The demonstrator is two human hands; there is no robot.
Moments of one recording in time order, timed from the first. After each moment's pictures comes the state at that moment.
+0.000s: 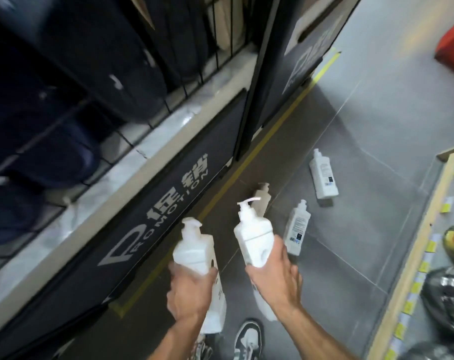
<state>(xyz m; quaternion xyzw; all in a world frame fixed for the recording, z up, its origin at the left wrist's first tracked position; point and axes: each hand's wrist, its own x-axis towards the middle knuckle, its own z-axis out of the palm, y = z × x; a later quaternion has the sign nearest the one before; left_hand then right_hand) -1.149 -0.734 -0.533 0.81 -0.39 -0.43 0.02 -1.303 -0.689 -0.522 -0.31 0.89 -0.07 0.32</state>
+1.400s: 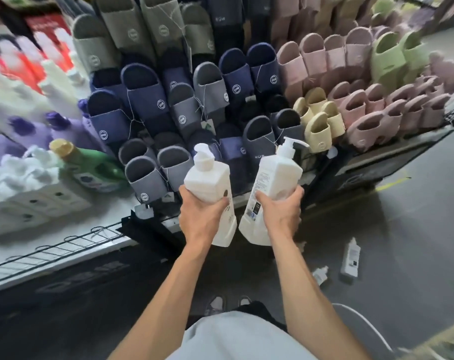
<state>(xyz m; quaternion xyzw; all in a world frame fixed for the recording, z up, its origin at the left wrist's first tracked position) -1.043 -0.672 -0.015 0.79 -0.35 -0.29 0.42 -1.196 -0.712 -0.042 -0.36 0.78 -0.38 0.35</state>
